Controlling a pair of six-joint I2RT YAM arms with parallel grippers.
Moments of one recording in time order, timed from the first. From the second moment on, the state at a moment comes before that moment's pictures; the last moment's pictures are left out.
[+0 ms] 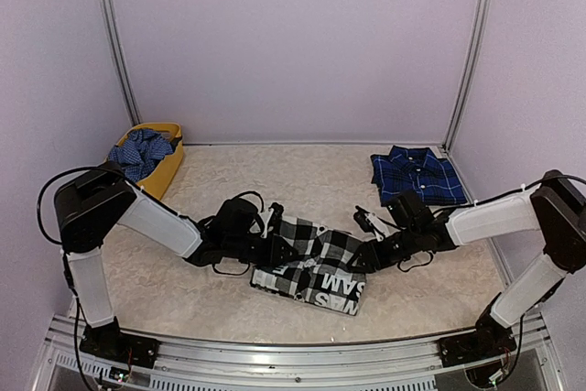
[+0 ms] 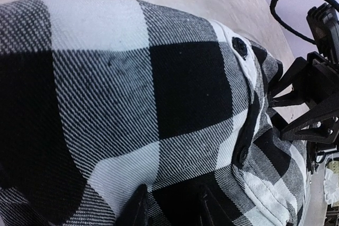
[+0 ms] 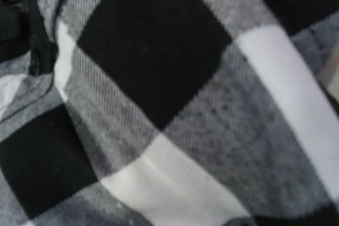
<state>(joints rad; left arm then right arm) -0.84 1.92 0.83 0.45 0.30 -0.61 0.65 1.56 0.66 -0.04 -0.43 0.32</state>
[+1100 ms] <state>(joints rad) -0.77 2.02 1.01 0.41 0.24 -0.54 0.95 1.48 0.54 0.07 -0.30 0.39</state>
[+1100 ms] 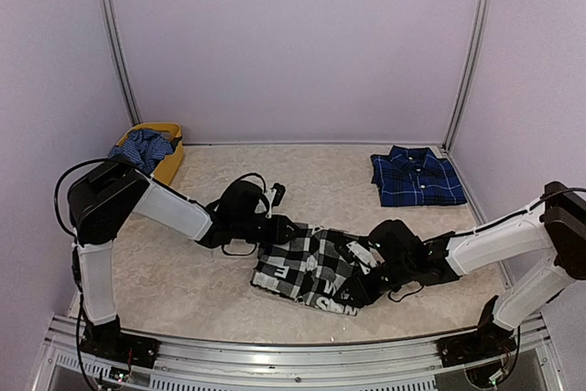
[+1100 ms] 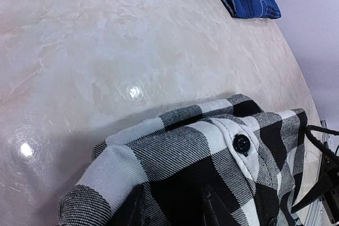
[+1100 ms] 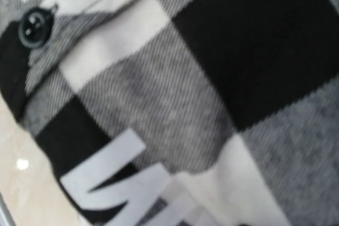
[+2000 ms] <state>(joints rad) -1.01 1.56 0.59 0.40 0.14 -0.62 1.07 1.42 0.62 -0.03 -0.24 0.41</state>
